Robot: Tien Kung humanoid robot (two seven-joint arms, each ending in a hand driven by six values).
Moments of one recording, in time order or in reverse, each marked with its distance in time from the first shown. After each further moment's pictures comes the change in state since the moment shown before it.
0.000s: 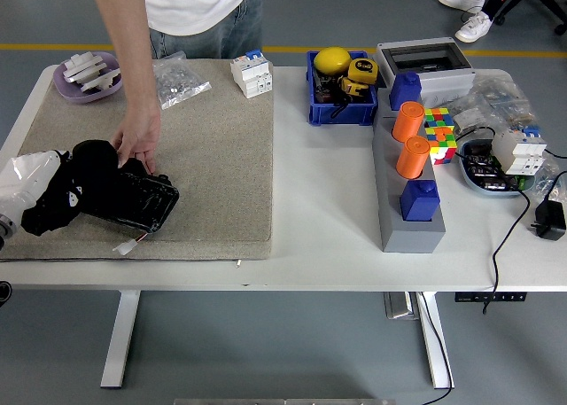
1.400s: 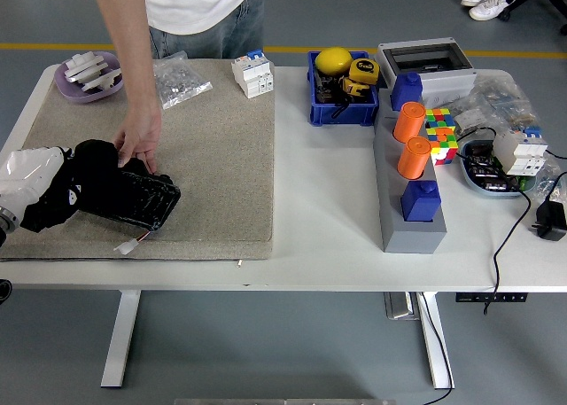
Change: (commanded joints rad) left arm -0.020 0.029 0.074 -0.100 0.084 -0.039 0.074; right arm 0.002 -0.003 0.011 0.006 -0.011 0.002 -0.001
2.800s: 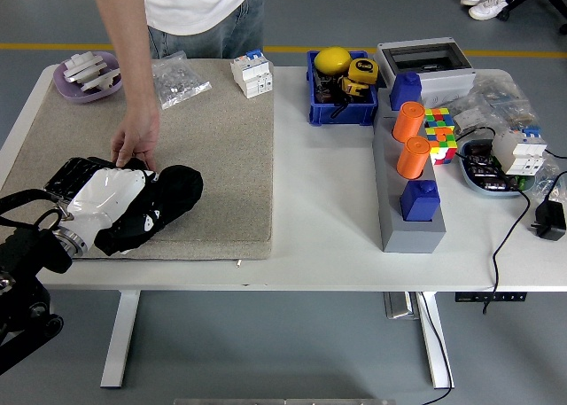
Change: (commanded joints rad) left arm 0.012 -0.031 0.128 -0.244 -0.001 0.005 0.079; right arm -0.002 -0.003 0.006 0.001 -0.005 0.001 0.003
